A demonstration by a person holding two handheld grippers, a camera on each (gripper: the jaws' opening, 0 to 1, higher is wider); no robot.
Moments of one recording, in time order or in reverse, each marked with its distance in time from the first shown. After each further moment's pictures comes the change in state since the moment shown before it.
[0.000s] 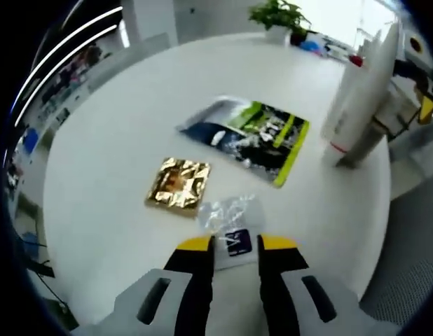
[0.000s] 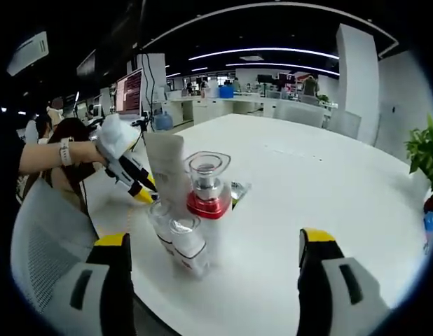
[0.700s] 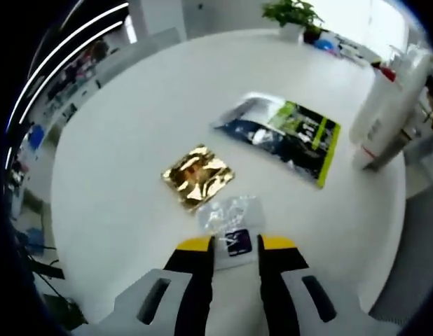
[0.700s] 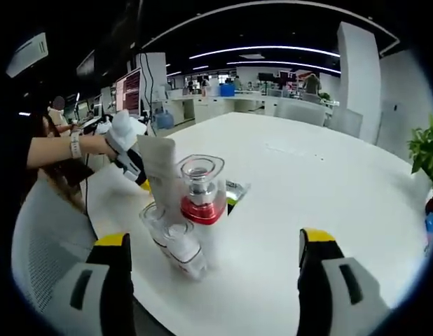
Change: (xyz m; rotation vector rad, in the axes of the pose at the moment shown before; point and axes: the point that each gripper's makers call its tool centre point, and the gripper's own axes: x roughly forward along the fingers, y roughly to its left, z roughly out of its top) left arm 0.003 0.043 0.003 -0.007 0.037 0.054; right arm 0.004 -0.004 0.003 0.004 0.017 0.024
